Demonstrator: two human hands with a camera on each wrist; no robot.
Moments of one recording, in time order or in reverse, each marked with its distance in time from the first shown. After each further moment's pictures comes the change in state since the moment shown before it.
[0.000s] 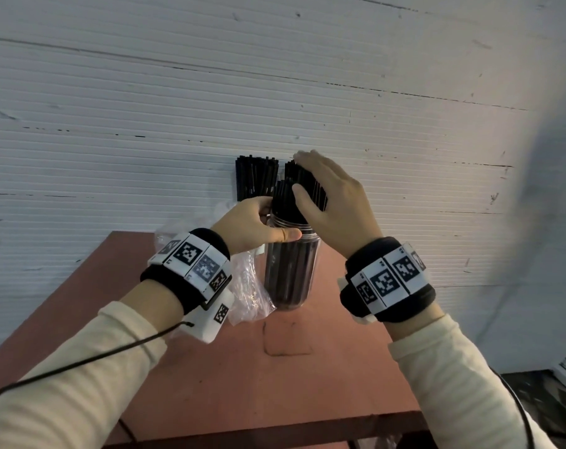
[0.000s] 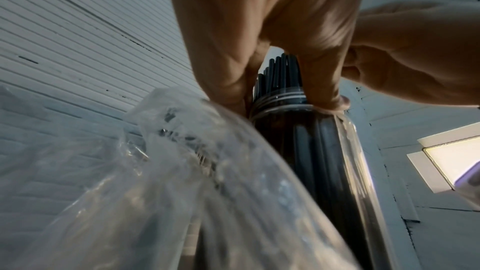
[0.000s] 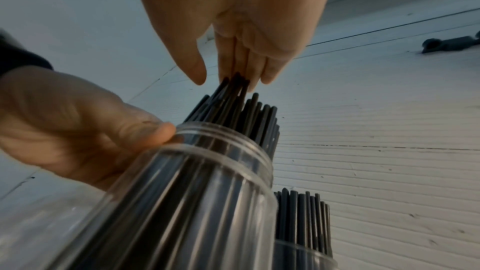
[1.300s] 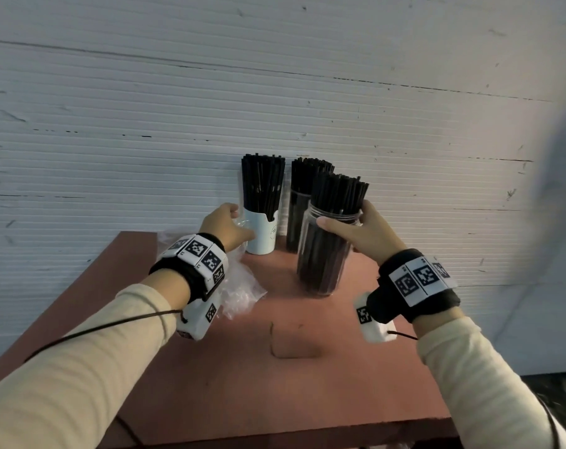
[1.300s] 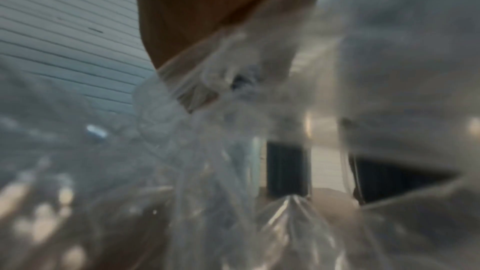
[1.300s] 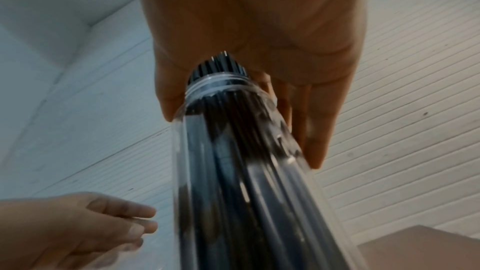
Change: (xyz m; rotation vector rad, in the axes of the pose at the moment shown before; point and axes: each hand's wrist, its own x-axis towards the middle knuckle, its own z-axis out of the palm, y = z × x) left_hand 0.030 -0.079 -0.018 0.238 0.336 -0.329; right_hand -0.030 0.080 0.013 0.368 -0.180 0.701
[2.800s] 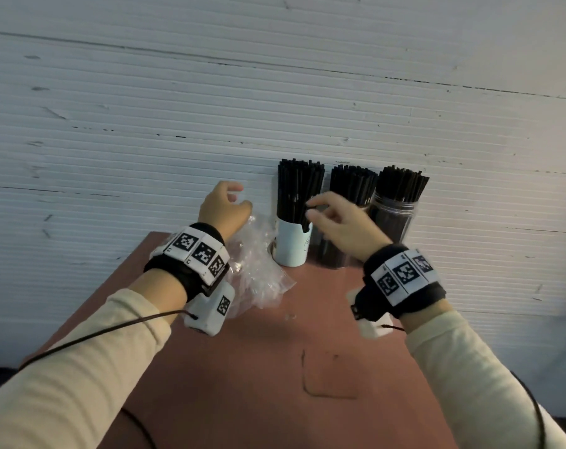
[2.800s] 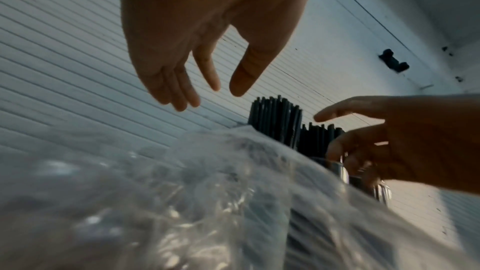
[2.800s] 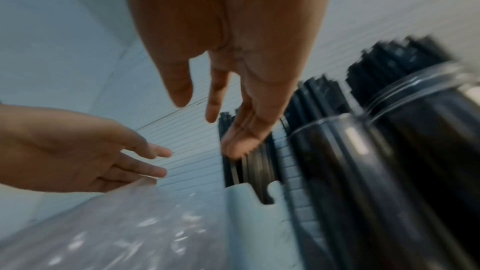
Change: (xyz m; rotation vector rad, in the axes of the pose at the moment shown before) left_hand 0.026 -0.006 -0.047 -0.192 0.227 -0.027; right_hand 0.045 -0.039 0.068 -0.196 -0.222 -0.262
